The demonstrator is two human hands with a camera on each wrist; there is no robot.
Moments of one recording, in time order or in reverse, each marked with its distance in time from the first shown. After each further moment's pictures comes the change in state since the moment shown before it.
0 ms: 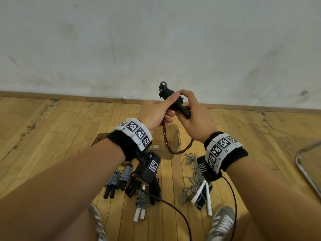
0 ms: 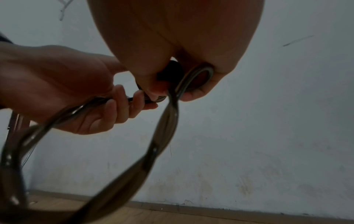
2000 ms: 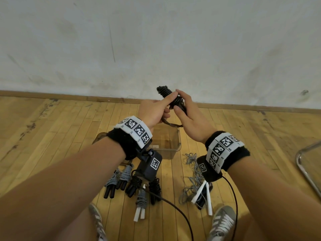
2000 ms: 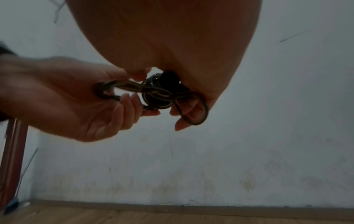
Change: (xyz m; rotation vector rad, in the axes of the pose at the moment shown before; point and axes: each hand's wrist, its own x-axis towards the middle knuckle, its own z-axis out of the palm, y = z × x) left_hand 0.015 -0.008 -0.003 -0.066 0.066 -0.022; right_hand 0.001 -0.007 0.002 0.188 -0.128 0.046
